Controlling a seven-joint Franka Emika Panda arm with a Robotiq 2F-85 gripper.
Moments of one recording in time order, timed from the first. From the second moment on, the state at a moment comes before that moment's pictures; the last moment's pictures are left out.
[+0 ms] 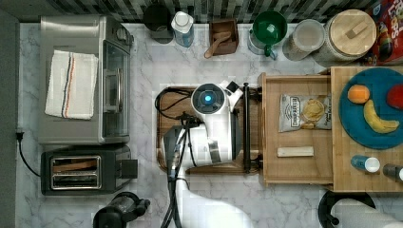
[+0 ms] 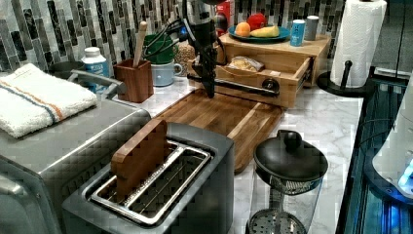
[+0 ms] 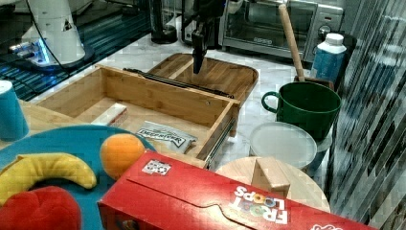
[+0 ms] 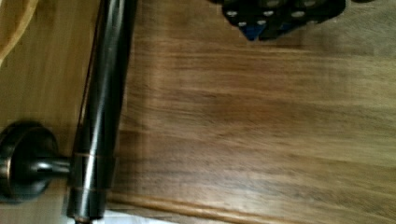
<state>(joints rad) -0.01 0.20 0.03 -2.23 -0.16 0.74 -0.77</state>
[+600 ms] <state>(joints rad) -0.11 0.26 0.00 -2.23 -0.16 0.78 -0.97</state>
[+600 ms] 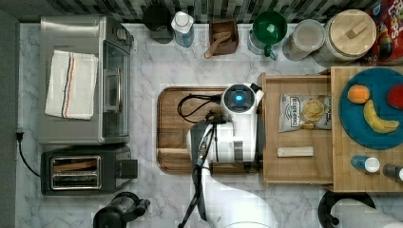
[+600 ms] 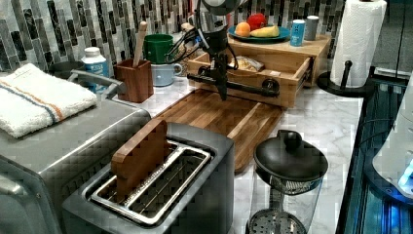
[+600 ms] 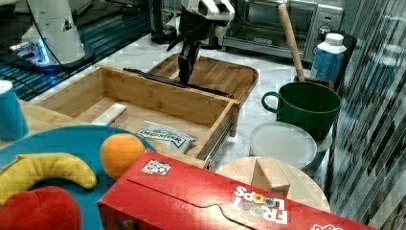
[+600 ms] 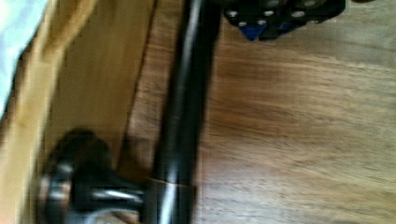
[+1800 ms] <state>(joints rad) -0.37 0.33 -0.04 -2.11 -0.05 0.78 -1.31</state>
